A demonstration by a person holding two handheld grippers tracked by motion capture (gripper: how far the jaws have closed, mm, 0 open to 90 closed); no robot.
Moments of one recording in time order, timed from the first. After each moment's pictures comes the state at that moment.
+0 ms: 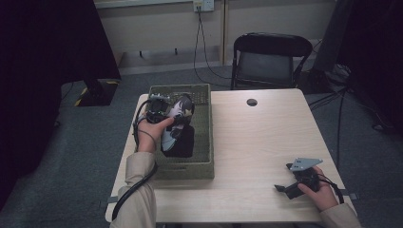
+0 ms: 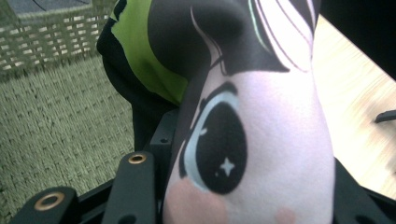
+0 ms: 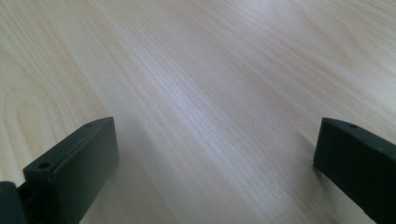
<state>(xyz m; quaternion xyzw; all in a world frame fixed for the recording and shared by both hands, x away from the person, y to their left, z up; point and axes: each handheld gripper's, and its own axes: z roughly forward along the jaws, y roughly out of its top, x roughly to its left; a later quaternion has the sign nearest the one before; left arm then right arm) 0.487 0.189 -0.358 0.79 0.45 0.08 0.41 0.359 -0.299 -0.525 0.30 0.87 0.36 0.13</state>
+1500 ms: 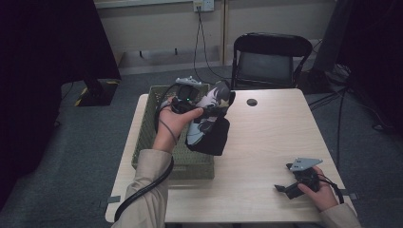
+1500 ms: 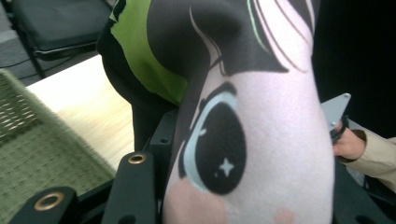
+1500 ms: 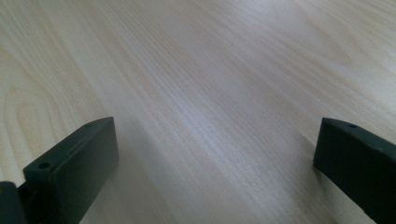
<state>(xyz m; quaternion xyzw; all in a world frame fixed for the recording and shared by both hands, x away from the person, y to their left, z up) 0.450 0.095 -0.278 0.82 0.31 0.04 0.48 0.359 -0.299 -0.524 0.30 0.87 0.36 0.13</state>
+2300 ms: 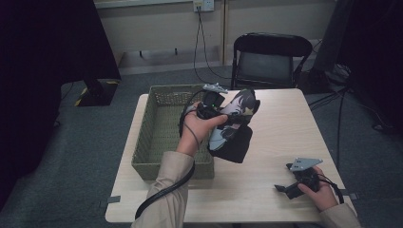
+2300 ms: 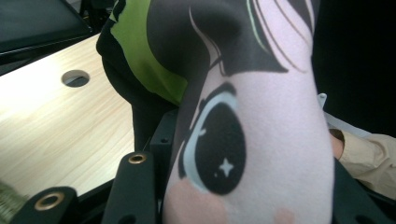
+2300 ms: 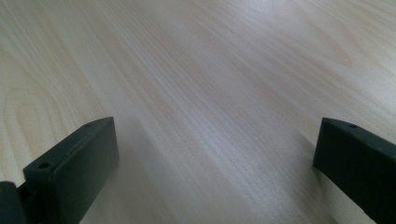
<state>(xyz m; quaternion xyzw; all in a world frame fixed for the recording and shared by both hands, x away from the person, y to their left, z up) 0.449 0.032 -0.301 0.83 0.27 0.00 0.49 0.359 -0.299 -0.524 0.30 0.87 0.36 0.13</state>
